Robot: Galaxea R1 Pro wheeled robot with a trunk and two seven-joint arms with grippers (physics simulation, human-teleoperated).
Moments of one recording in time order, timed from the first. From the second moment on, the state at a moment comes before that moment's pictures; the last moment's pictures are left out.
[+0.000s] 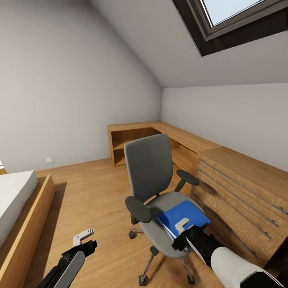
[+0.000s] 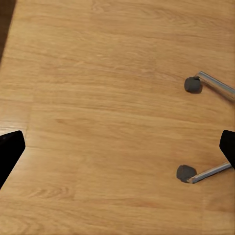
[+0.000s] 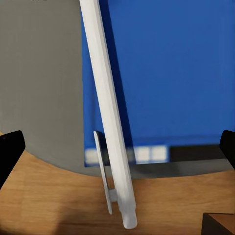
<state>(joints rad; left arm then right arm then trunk) -0.28 0.13 -0.25 -1.07 0.80 0.40 0.64 -0.72 -0.01 0.42 -0.32 0.11 0.45 0.22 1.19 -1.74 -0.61</state>
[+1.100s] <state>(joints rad) -0.28 0.10 -0.25 -1.06 0.80 0.40 0.64 -0.72 0.00 0.42 -0.32 0.11 0.45 0.22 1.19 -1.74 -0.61</state>
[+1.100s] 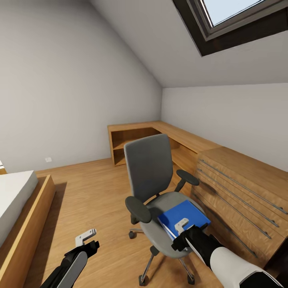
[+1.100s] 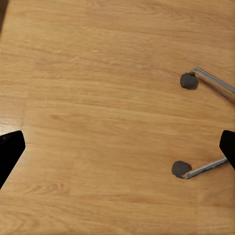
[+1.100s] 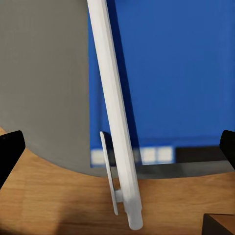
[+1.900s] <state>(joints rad) -0.28 0.10 -0.25 -1.06 0.80 0.40 0.64 -0.72 0.00 0.42 -0.31 0.11 0.45 0.22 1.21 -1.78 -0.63</state>
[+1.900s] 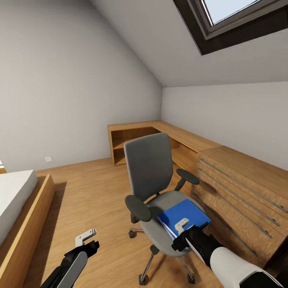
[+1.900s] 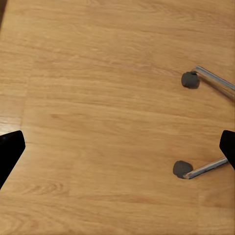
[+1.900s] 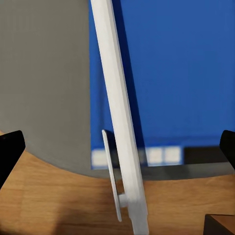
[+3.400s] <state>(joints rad) -0.28 0.10 -0.25 -1.06 0.80 0.40 0.64 -0.72 0.00 0.42 -0.31 0.11 0.45 0.22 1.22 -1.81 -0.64</state>
